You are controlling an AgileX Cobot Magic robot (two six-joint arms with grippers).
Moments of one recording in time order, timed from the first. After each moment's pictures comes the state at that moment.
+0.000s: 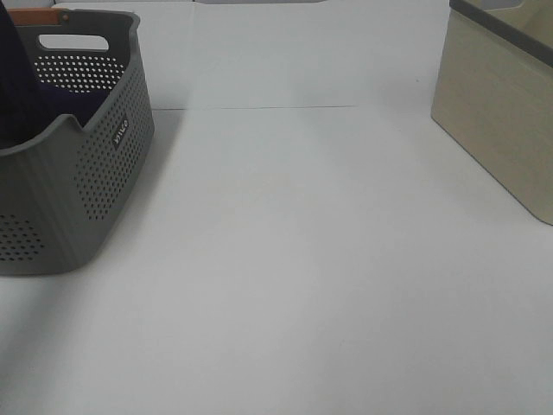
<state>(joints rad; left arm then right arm) -0.07 1.87 -1.98 0.11 1.04 -0.22 0.01 -0.01 -0.46 0.02 1.10 -0.10</state>
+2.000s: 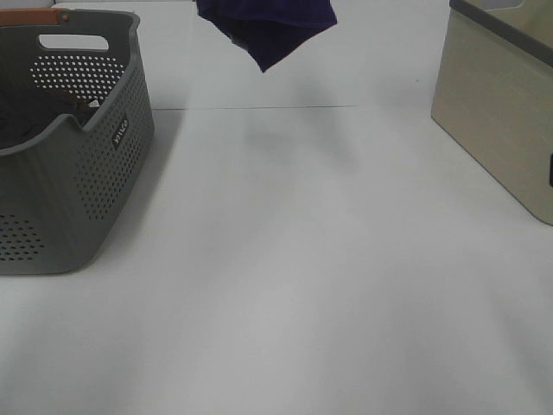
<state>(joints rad) -0.53 1.92 -2.17 0.23 0.24 -0.20 0.01 0.61 -0.50 0.55 0.62 -0.64</state>
